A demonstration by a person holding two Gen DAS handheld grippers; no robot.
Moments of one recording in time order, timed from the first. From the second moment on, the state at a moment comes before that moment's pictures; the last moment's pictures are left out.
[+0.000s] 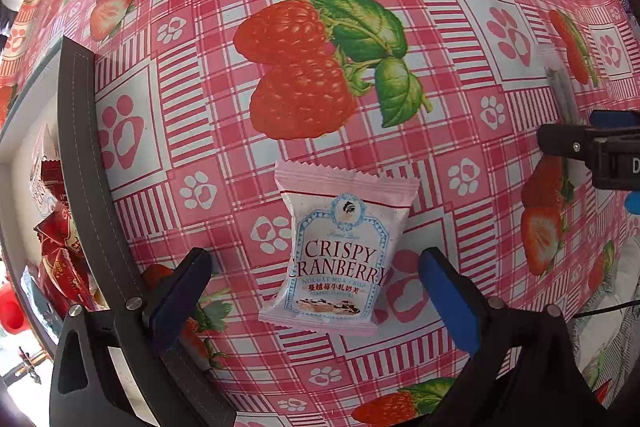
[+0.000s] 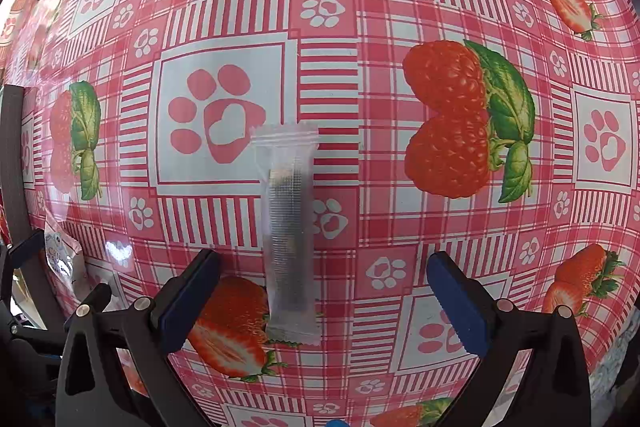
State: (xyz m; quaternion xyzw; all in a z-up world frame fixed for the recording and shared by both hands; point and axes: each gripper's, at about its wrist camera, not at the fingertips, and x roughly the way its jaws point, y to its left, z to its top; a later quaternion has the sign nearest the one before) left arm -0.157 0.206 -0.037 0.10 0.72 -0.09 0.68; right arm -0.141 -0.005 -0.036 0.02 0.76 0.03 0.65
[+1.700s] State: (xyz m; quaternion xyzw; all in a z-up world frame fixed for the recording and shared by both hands) left arm -0.155 0.206 -0.034 0.11 0.72 -0.09 0.68; right arm -0.140 -0.005 -0.036 0.02 0.76 0.03 0.65
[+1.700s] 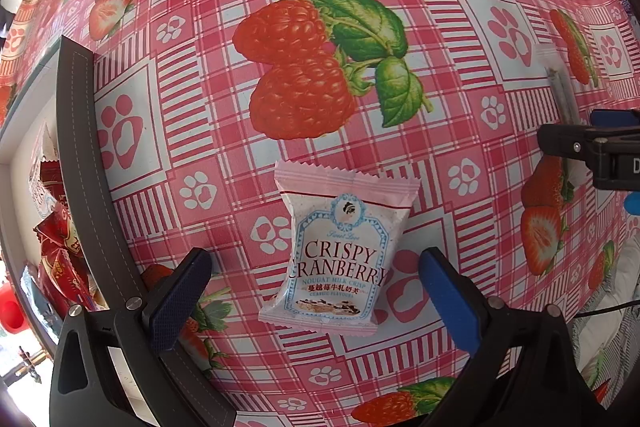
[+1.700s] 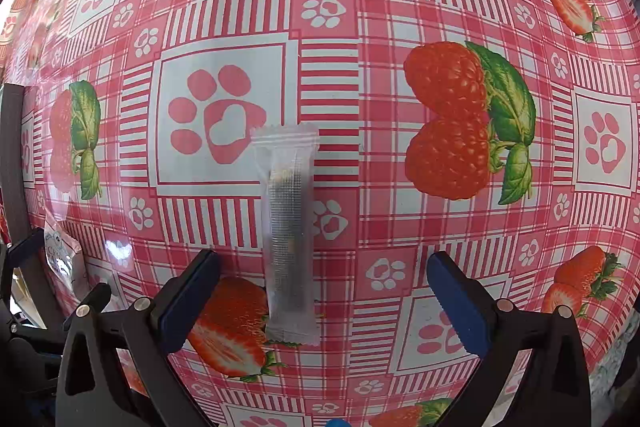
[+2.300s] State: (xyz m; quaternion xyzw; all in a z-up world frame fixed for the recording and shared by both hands) left arm -0.155 0.206 -0.034 0.11 0.72 -0.08 0.68; right arm -0.139 -0.005 -0.038 0.02 0.77 0.03 0.64
